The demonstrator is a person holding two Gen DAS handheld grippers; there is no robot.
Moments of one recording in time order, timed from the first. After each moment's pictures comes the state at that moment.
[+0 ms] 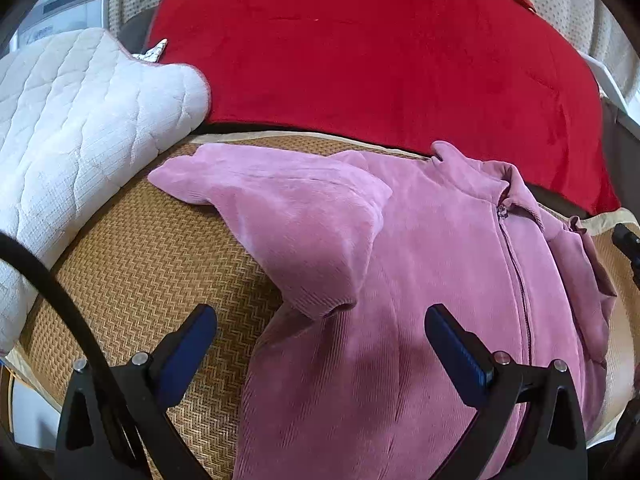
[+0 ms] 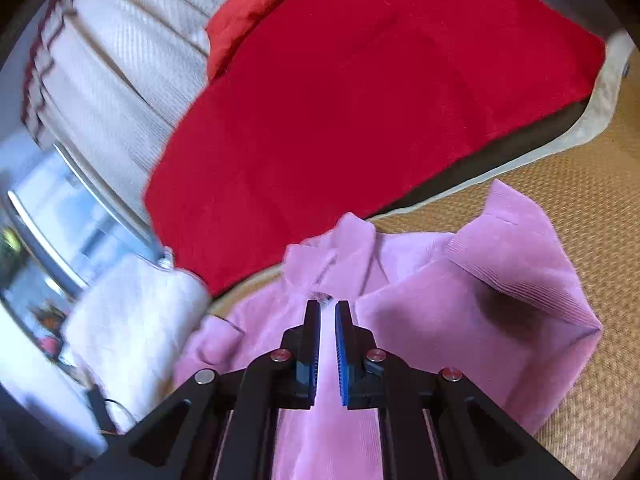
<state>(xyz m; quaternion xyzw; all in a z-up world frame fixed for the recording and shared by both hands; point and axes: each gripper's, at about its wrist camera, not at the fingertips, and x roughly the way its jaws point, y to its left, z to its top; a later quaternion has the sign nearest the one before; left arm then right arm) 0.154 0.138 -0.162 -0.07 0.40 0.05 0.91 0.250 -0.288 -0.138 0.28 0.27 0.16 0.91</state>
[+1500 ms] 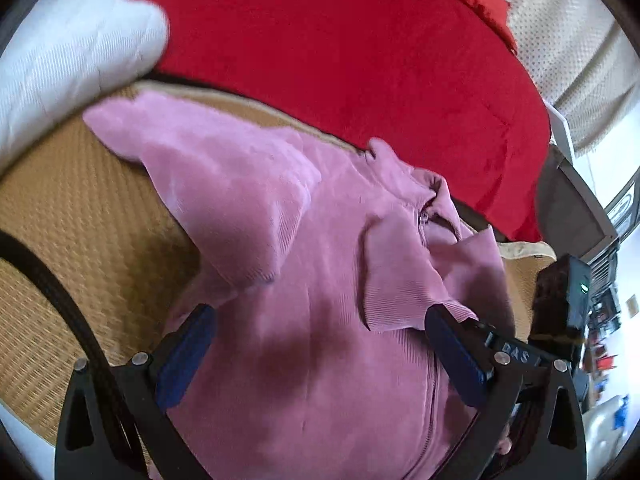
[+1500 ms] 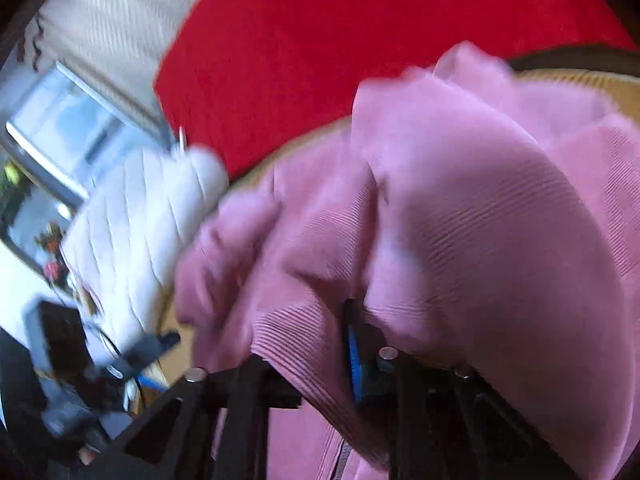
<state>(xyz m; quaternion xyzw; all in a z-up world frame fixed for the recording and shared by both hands) 0.157 0.149 -0.171 -0.22 0.41 -0.10 0.88 0.274 -0.137 -0.219 0.18 0.42 0.27 0.85</state>
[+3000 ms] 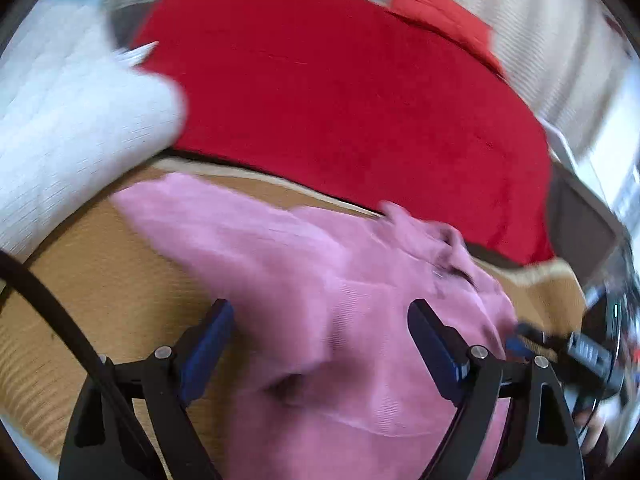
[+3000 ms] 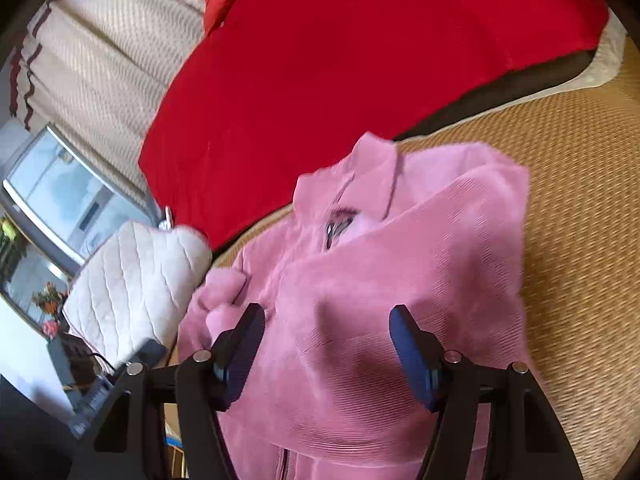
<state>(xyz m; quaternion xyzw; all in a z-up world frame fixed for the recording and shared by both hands) 0.142 0.196 -0.132 -0.20 0.32 -0.04 0.93 0.242 -0.228 -0.188 0.27 0.35 0.20 0.87</state>
